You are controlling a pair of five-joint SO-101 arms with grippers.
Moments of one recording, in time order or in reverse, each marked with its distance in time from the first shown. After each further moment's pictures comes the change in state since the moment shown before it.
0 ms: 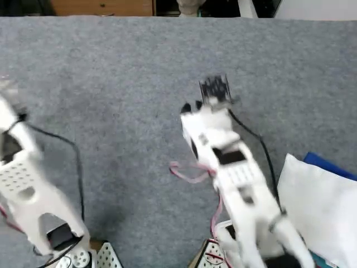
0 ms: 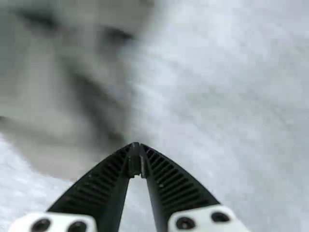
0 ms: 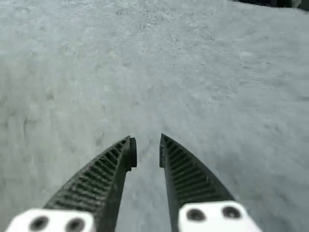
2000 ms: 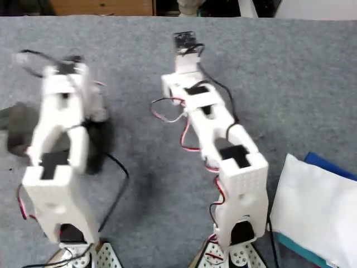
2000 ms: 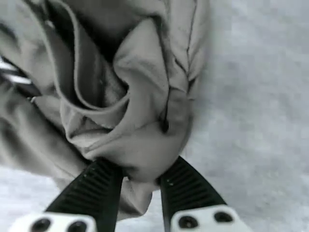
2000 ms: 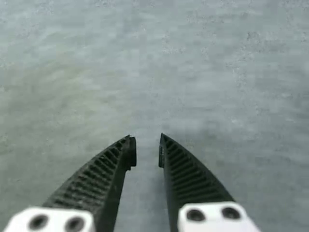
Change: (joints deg) left arm 28.8 -19.6 40.4 -16.6 9.6; right arm 1.7 62.4 -56.9 3.5 -2.6
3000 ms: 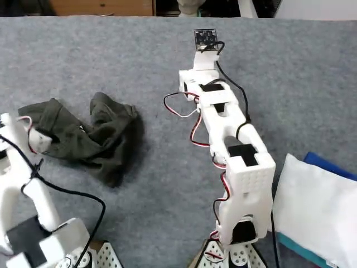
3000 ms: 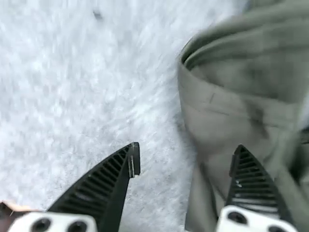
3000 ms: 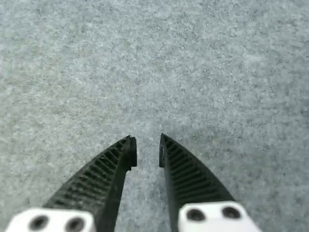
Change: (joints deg) left arm -32.4 -33.8 34.5 -5.8 10.9; right arm 3.9 -0.1 0.0 0.0 0.0
